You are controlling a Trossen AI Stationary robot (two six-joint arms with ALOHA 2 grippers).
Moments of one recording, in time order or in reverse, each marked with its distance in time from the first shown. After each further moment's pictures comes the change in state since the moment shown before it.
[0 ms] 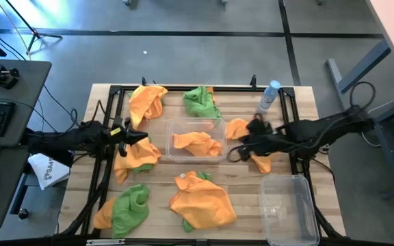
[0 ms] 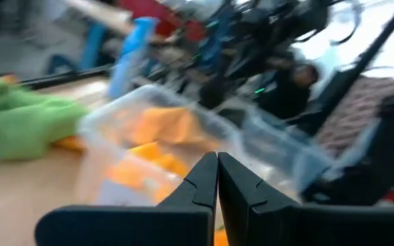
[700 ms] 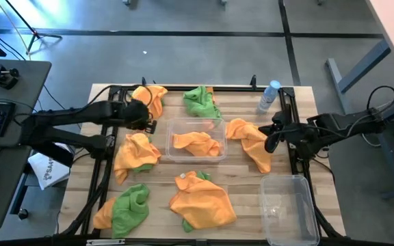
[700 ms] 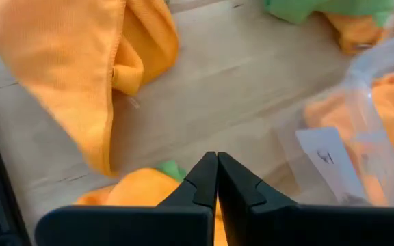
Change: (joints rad) left arm 0.236 0.972 0.741 -0.890 -0.173 -0.475; right arm -0.047 -0.437 -0.246 -0.001 0.035 -0.246
